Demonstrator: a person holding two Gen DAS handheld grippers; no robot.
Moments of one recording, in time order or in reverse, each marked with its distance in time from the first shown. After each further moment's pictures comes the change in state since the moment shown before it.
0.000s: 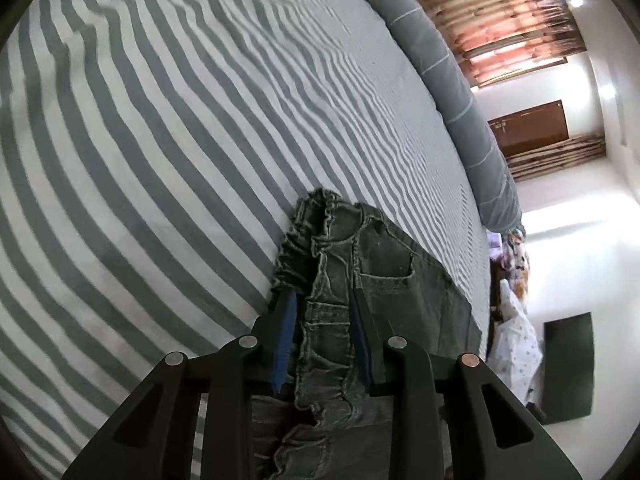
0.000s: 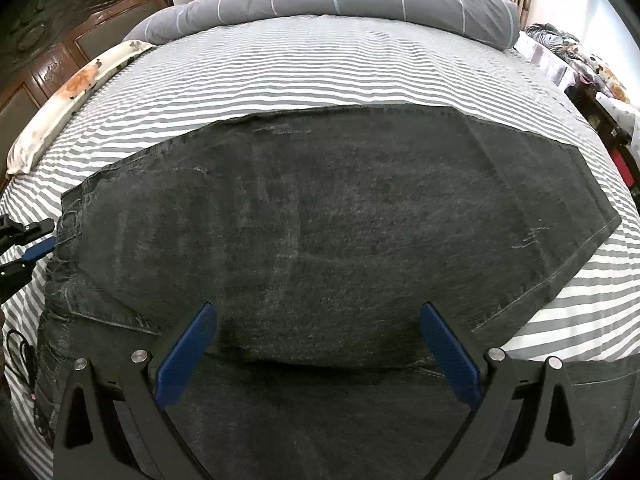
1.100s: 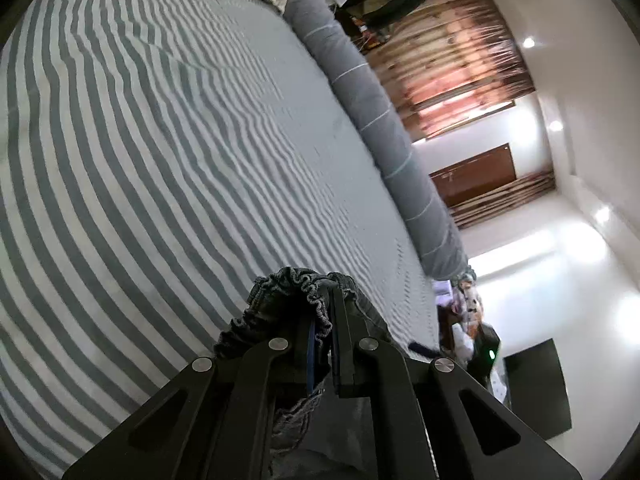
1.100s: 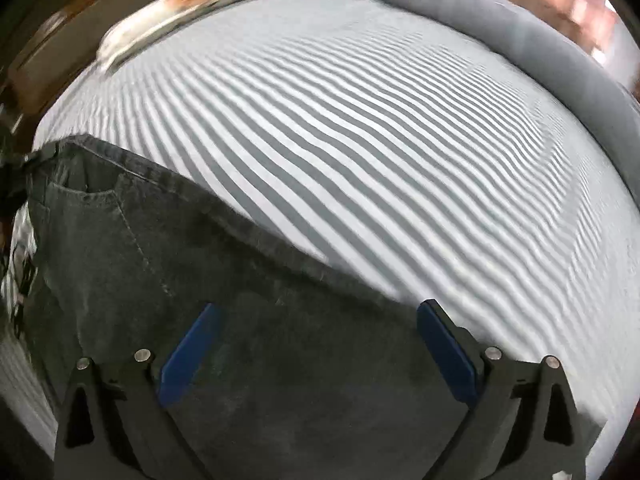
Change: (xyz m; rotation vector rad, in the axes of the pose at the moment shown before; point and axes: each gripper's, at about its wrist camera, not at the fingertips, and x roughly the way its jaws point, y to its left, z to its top) left arm -0.013 -0.048 0.012 0.021 -0.234 -0.205; right arm 0.072 0.025 0.172 -0.625 0.141 0.271
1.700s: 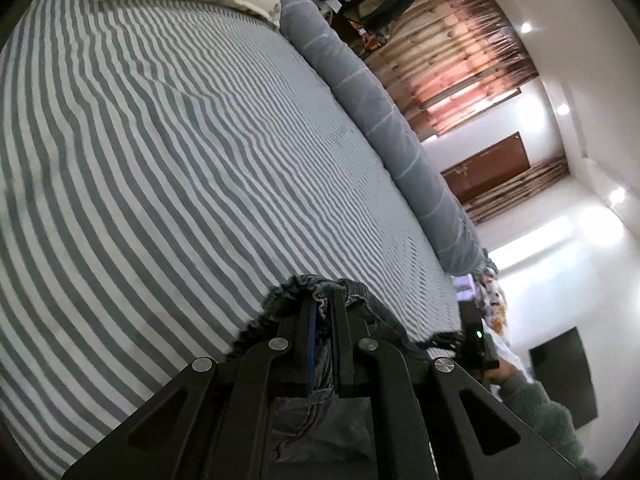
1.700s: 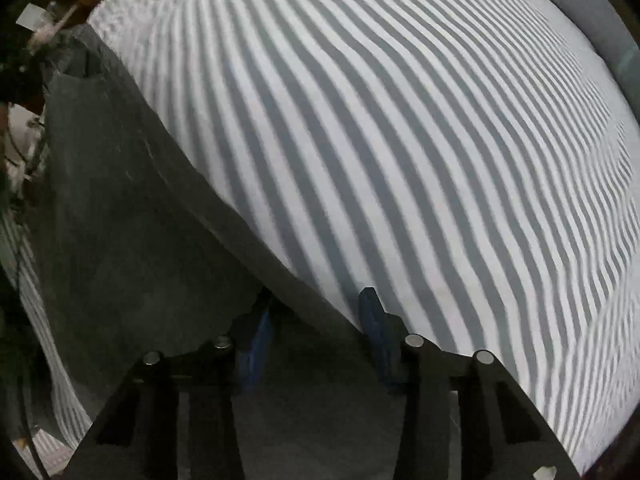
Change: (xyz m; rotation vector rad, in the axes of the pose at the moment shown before) left arm -0.026 -0.017 0.003 0.078 -0.033 0.111; right arm 0.038 -0.044 -0.008 -0.282 0.309 0.143
